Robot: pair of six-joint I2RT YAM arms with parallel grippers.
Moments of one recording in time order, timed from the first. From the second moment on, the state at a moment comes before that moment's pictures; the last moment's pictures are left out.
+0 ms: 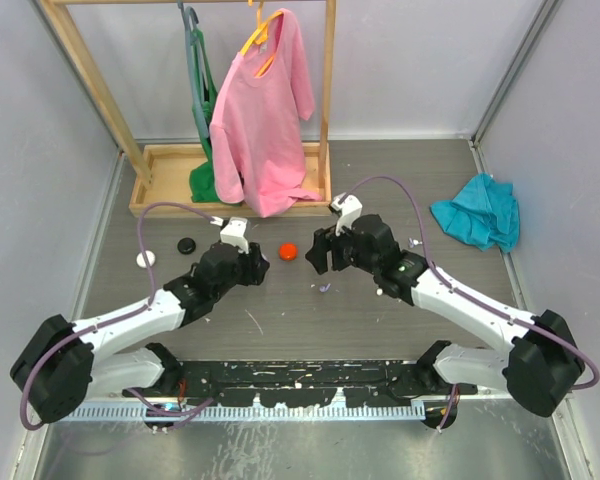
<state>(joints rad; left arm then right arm) -0.73 1.14 0.50 0.12 -0.25 -0.44 0.72 1.14 0.72 -0.03 -0.01 0.26</state>
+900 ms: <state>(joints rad) -0.81 0.87 0.39 0.37 0.12 0.13 0.67 1.34 0.95 -0.08 -0.55 0.47</state>
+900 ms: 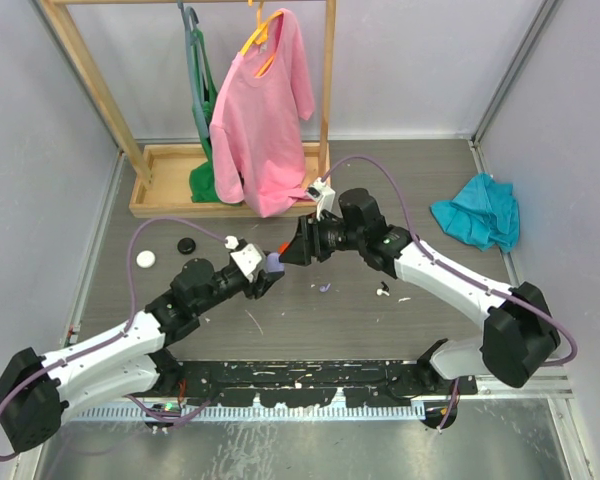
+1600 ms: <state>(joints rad) -0.84 0.89 0.39 0.38 0.16 0.22 0.69 1.41 0.93 0.00 -0.65 0.53</state>
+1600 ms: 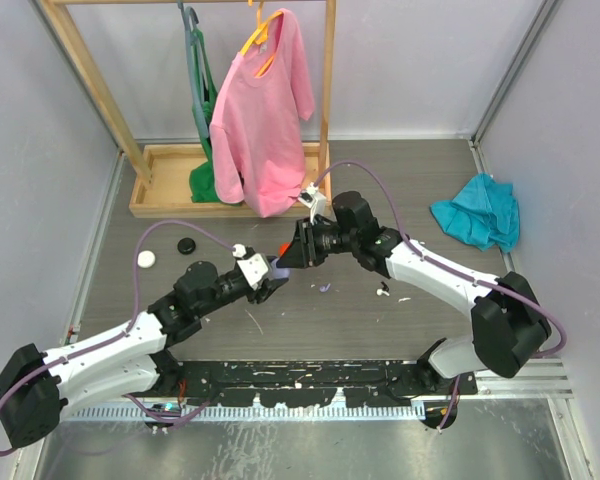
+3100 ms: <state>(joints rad) -0.66 0.89 0.35 0.58 0.72 -0.16 0.71 1.14 0.80 0.07 -0.92 -0.17</state>
